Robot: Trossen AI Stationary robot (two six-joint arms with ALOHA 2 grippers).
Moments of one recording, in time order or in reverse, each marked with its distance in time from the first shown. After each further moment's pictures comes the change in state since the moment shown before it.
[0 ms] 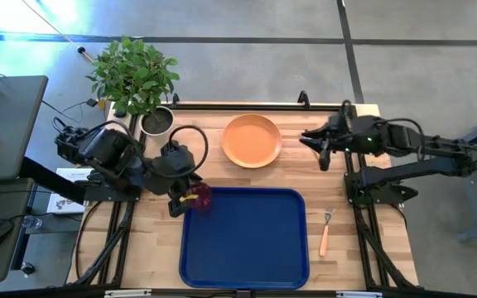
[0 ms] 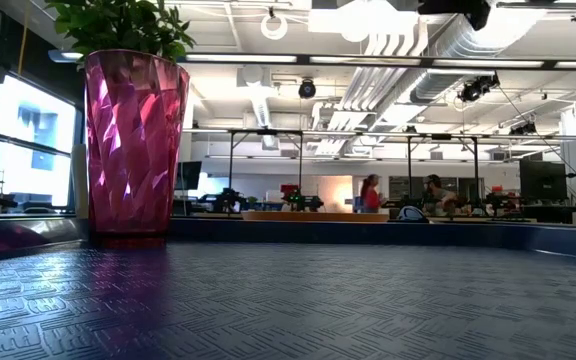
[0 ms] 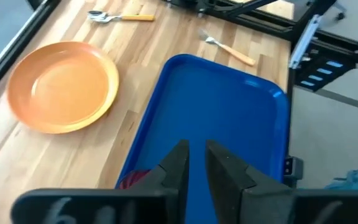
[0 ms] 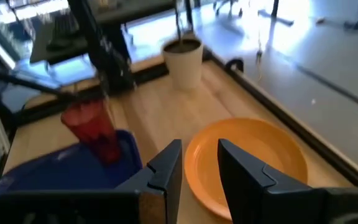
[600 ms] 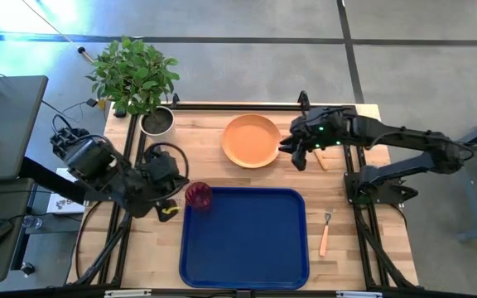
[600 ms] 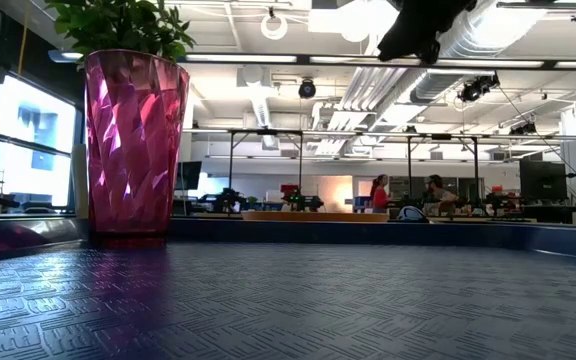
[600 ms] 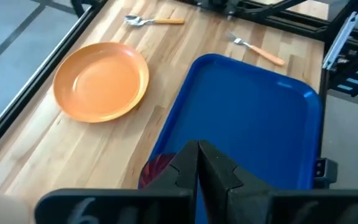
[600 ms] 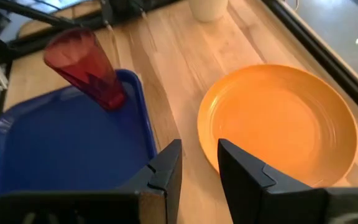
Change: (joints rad) left arm -0.152 -0.039 -0.041 -0.132 -0.217 -0.169; right arm -0.144 0.325 0.098 -0.055 -0.284 -0.078
